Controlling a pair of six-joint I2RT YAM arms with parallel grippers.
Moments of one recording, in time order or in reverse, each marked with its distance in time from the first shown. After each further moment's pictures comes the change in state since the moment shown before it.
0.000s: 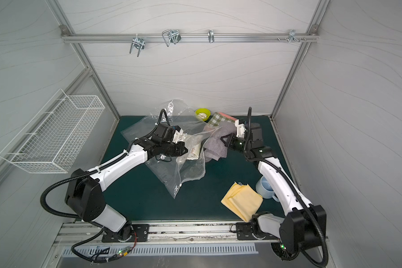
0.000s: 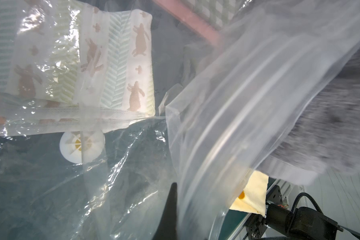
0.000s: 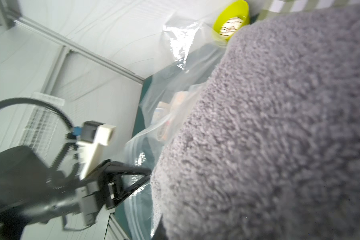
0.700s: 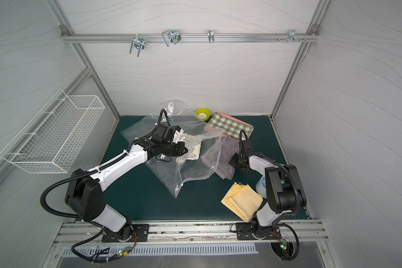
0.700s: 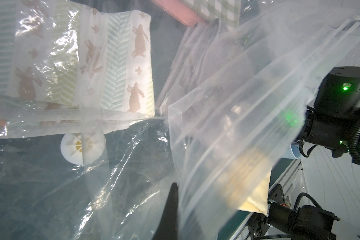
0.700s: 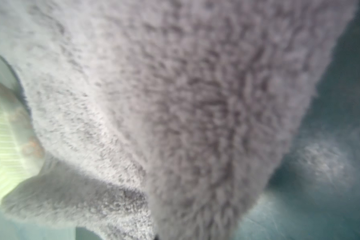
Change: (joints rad) left arm 0.000 0.000 0.000 0.000 0.000 0.024; right arm -0.103 0.384 -0.277 0.032 0.274 0.115
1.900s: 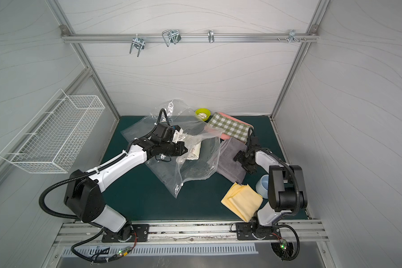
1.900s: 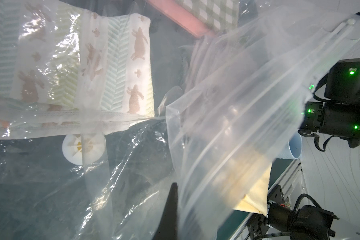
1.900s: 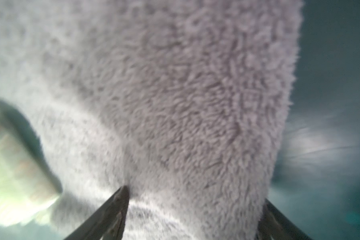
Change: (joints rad) left arm 0.000 -0.009 0.000 0.000 -0.004 0.002; right arm -0.099 0.010 0.100 -0.205 -0.018 -0.013
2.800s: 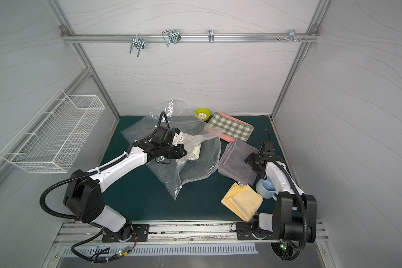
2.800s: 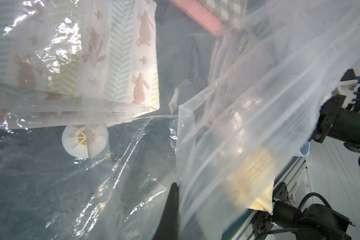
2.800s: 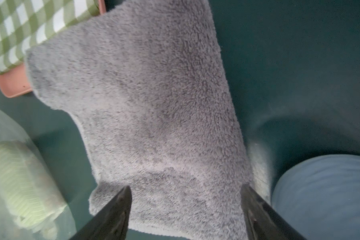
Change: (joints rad) left arm 0.000 -0.008 -0.053 0.021 0.001 -0.010; right arm -0.154 -0.266 -0.099 -0.081 0.139 -0.027
